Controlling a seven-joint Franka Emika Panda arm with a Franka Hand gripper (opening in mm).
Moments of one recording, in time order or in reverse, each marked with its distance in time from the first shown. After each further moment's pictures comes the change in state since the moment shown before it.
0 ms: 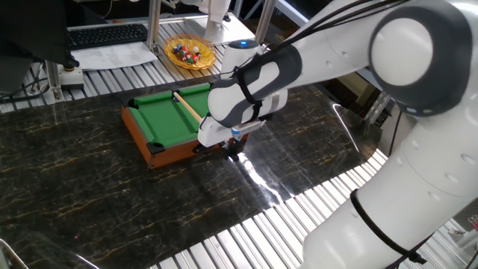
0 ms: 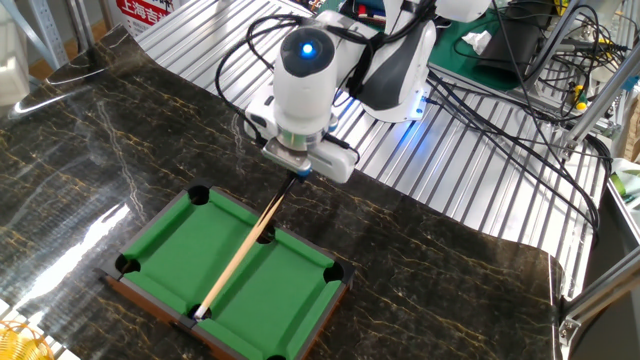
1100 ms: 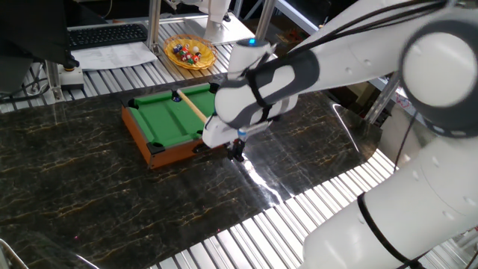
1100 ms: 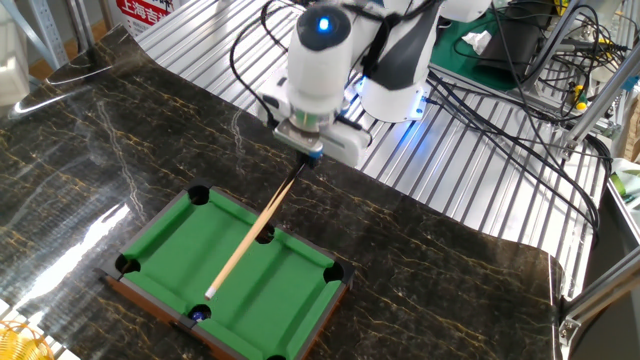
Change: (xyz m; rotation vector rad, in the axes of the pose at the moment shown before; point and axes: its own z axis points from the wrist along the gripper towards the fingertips) arm 0.027 0.005 -0.017 -0.001 -0.019 0.007
